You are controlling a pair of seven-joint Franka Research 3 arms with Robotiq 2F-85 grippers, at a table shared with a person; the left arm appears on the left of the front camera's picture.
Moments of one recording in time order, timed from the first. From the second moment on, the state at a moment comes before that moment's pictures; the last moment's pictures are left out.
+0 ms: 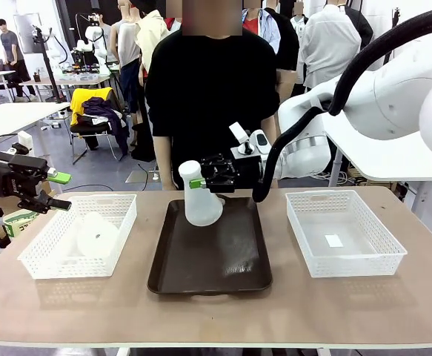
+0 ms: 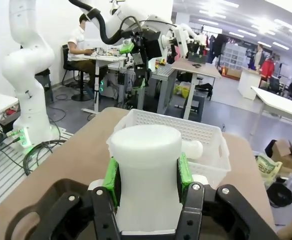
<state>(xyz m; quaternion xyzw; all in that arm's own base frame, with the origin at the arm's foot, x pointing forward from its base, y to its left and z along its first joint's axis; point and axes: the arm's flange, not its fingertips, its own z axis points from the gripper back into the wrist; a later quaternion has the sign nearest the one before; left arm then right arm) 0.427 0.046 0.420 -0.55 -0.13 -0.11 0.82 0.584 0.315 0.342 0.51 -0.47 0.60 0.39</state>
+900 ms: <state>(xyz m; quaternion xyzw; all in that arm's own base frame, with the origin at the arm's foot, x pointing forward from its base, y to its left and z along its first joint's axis) 0.427 0.046 0.420 -0.55 -0.13 -0.11 0.82 0.632 0.292 0.279 0.53 -0.53 0.54 0.38</state>
